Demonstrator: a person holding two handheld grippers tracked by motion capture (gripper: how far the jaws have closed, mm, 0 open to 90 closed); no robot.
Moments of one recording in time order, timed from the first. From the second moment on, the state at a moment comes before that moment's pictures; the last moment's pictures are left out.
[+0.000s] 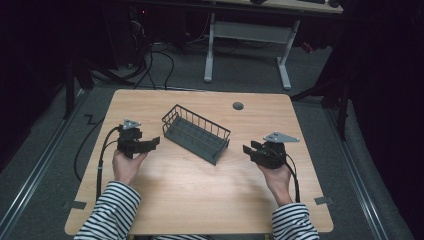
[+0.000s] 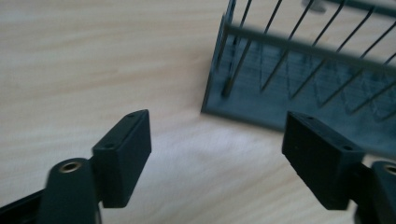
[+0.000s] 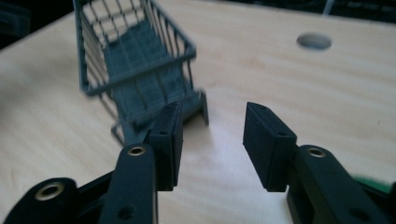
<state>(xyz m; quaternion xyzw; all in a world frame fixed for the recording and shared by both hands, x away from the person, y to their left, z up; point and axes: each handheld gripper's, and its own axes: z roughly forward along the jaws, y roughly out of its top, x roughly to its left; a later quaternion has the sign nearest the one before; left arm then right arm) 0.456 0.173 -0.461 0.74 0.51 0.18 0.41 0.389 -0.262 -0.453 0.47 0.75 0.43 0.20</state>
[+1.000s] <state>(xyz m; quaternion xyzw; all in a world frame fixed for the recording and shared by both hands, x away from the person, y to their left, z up) 0.523 0.146 -0.450 0.73 0.51 0.15 0.43 0.466 -0.208 -0.442 0.48 0.76 0.40 0.18</state>
